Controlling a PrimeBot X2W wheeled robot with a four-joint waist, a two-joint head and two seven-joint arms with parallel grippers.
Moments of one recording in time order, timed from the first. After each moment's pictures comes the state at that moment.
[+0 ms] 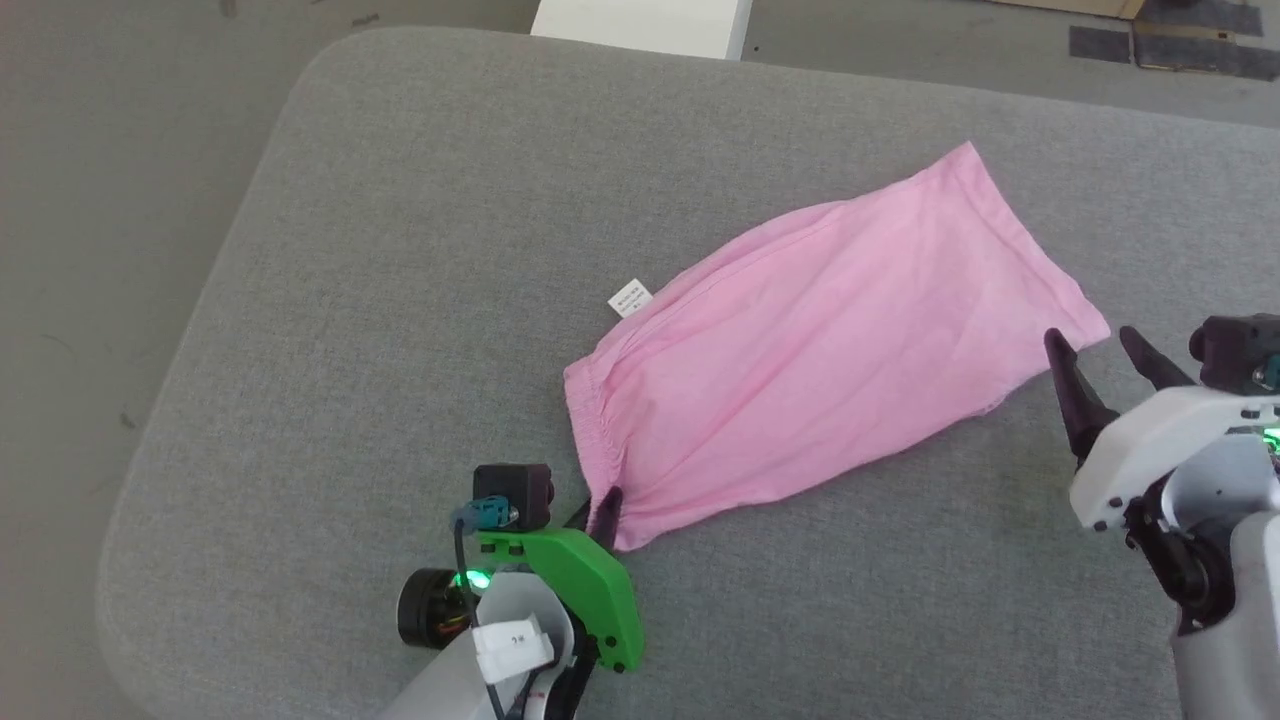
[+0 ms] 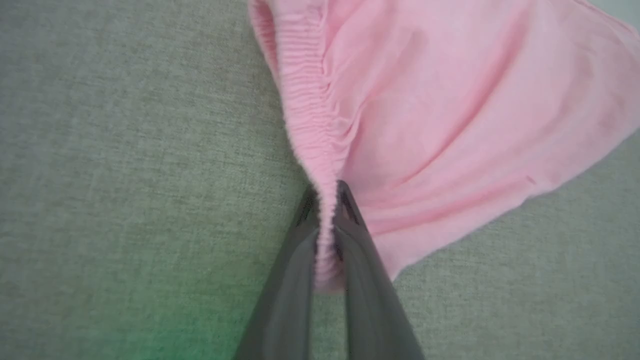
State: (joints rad) left arm -0.31 0.16 -0.68 0.35 -0.72 0.24 0.04; right arm -0.27 -0.18 -0.11 0.13 0.23 0.13 0.31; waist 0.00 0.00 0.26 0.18
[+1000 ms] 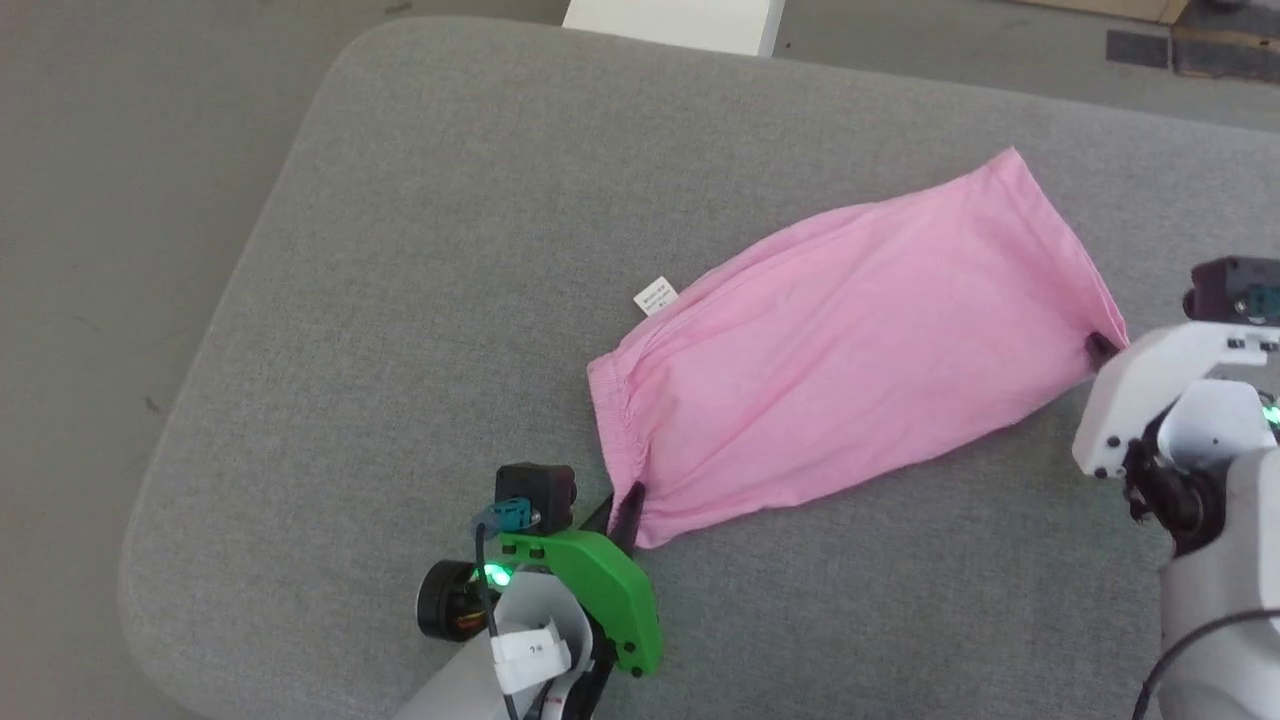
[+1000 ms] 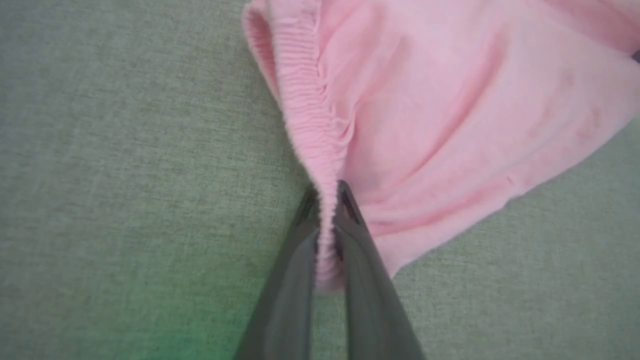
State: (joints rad) left arm -0.33 0.15 -0.71 0.36 -0.72 0.19 -0.02; right arm -0.45 -0.07 -0.29 0.33 0.04 0.13 0.54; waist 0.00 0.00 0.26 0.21
